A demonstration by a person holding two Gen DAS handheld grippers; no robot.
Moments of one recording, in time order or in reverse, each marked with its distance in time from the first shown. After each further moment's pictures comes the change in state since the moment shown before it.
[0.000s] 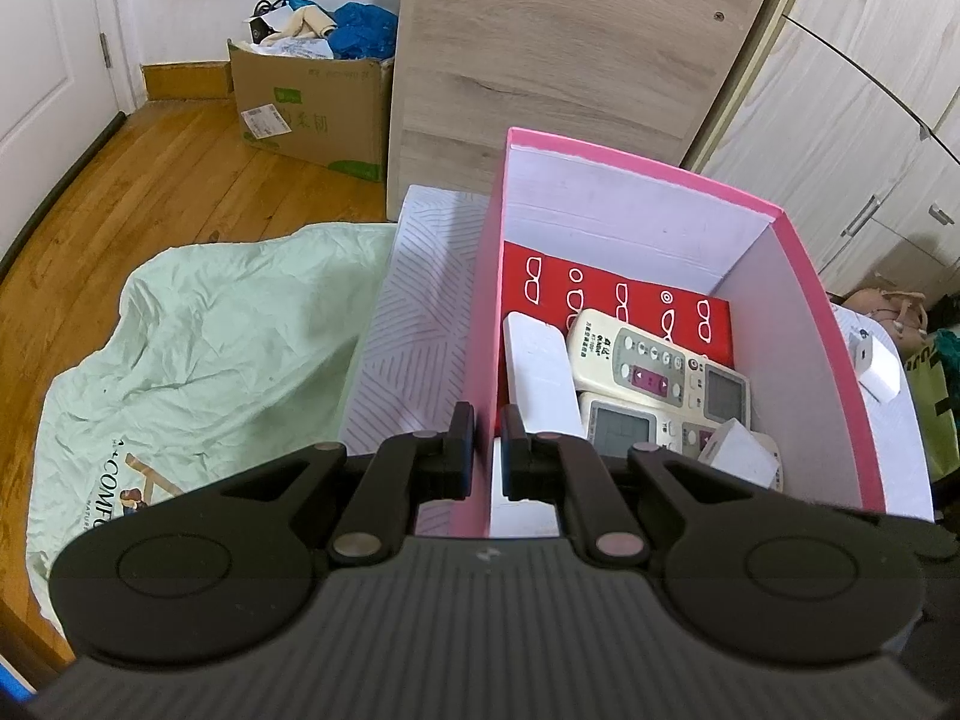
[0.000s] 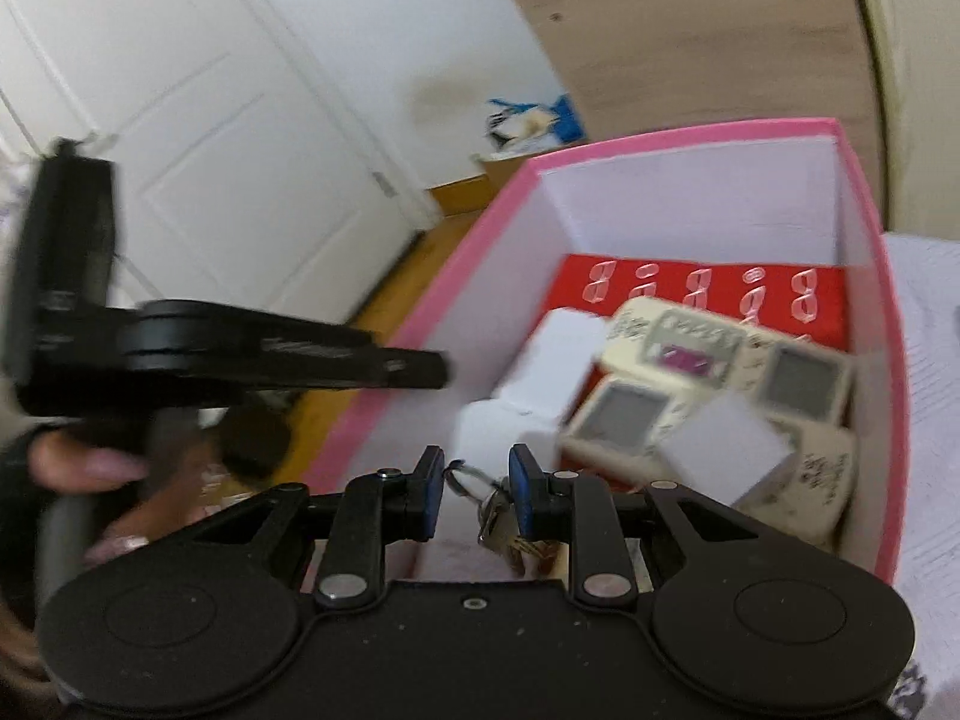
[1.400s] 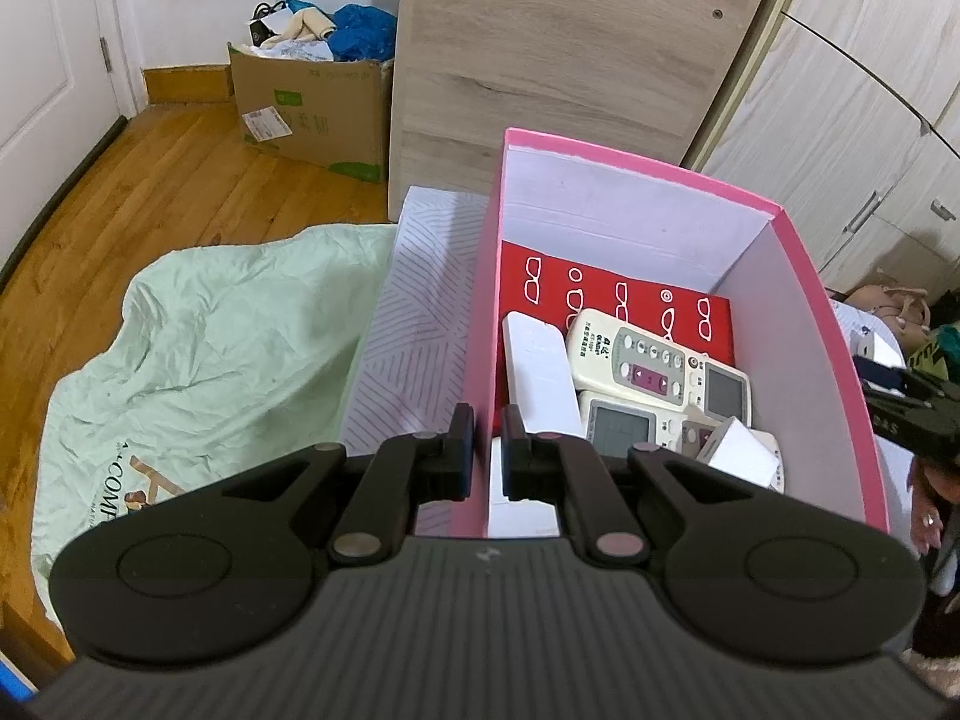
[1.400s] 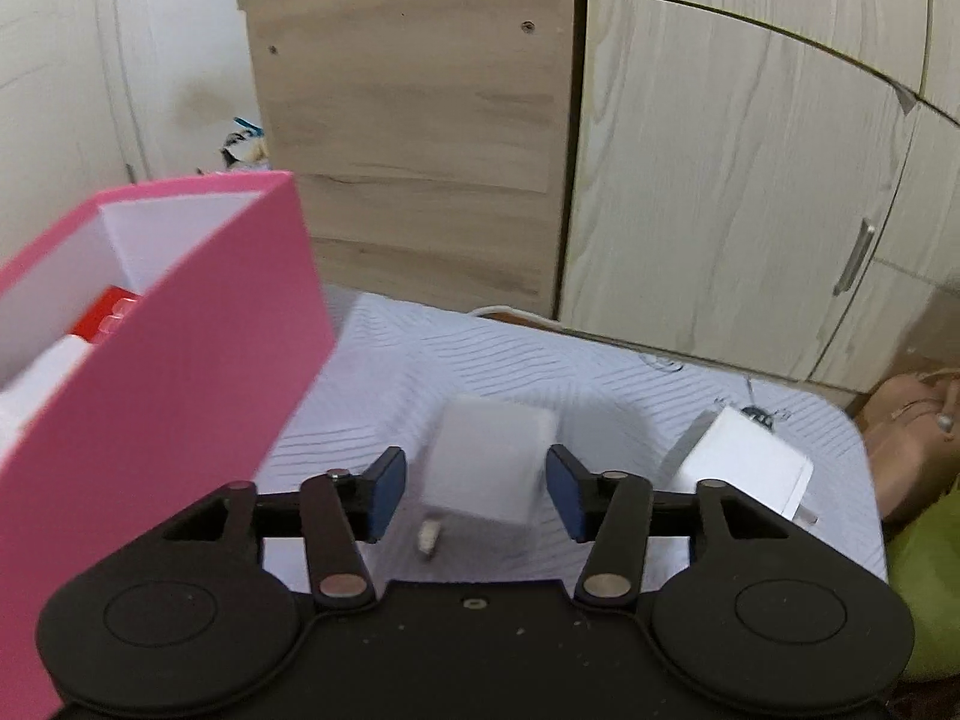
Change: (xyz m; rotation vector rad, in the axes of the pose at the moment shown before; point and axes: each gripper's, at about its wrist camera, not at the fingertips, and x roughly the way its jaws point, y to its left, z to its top) left arm -0.002 -0.003 -0.001 0.010 -0.001 0.008; right arm -0.041 -0.182 0.032 -0.161 -0.038 -0.529
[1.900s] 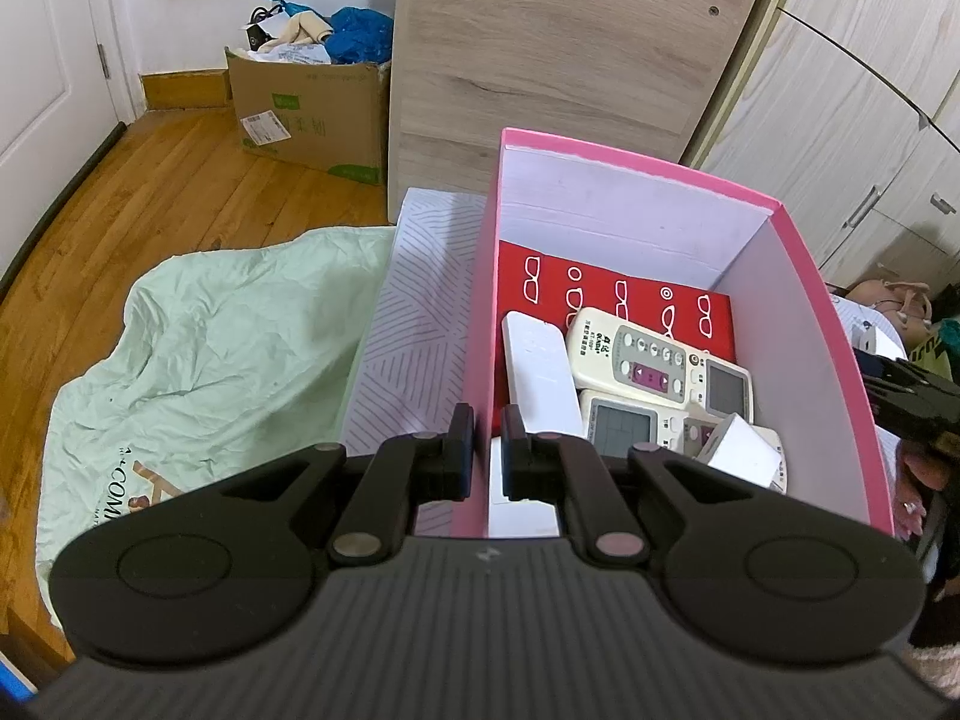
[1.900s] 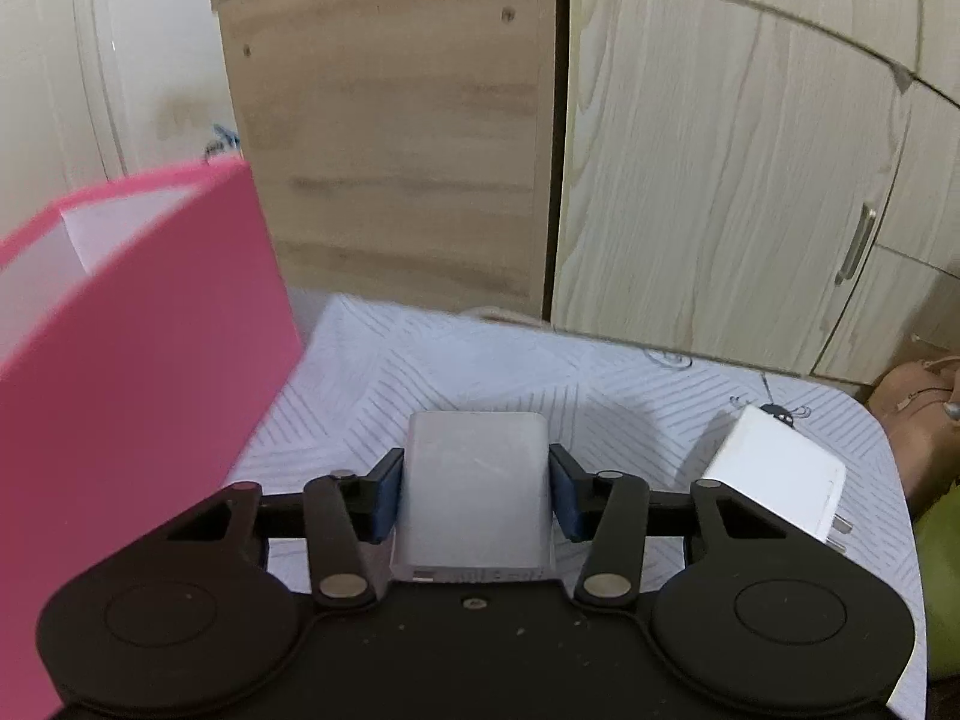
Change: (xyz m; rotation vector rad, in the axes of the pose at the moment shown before) left arm 0.001 -0.003 -0.001 0.011 -0.002 0.005; right arm 0.007 -0.002 -0.007 0.052 -0.071 0.025
